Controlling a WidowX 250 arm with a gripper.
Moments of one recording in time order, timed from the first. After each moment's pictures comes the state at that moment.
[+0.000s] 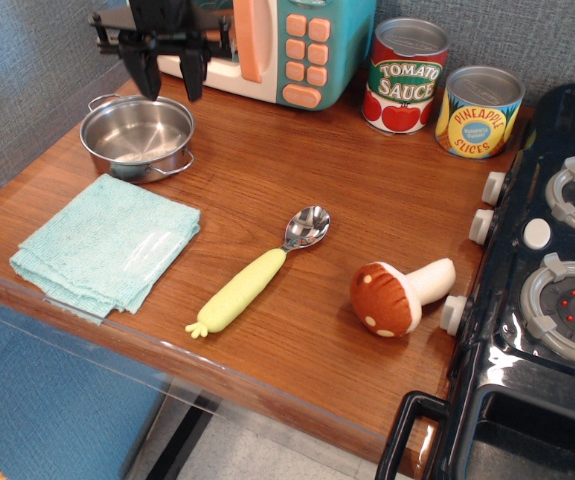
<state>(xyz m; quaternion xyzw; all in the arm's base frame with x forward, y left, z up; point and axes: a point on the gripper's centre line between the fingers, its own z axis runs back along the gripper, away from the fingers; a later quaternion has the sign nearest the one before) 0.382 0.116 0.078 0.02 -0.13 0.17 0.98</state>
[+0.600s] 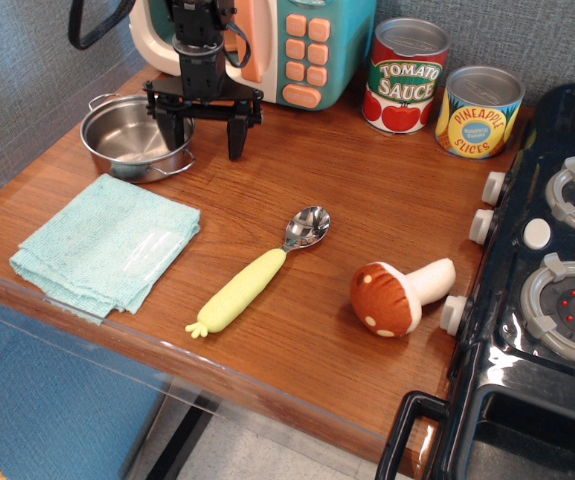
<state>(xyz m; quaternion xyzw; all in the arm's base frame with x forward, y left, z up) 0.415 0.118 0.015 0.04 -0.08 0.17 0.98</state>
